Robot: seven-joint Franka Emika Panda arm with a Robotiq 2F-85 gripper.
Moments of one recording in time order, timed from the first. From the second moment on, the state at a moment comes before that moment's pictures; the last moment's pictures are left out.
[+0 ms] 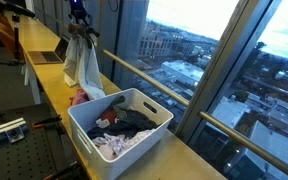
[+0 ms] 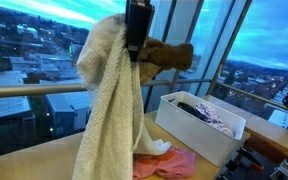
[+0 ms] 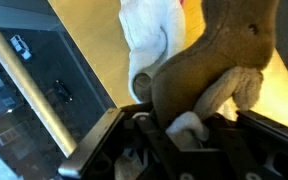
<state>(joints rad) 0.57 0.57 0.30 -1.17 -0.42 1.68 -0.21</state>
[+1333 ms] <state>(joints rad) 0.26 0.55 0.22 -1.62 -0.30 1.89 -0.23</state>
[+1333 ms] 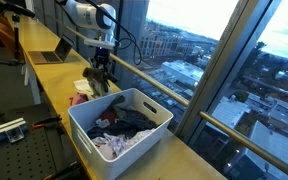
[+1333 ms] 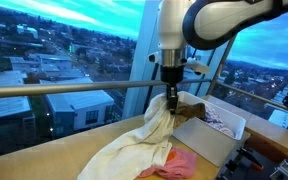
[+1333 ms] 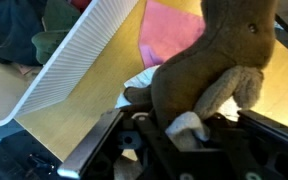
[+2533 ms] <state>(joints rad) 0.12 0.39 0.11 -1.78 -0.30 1.95 -0.24</state>
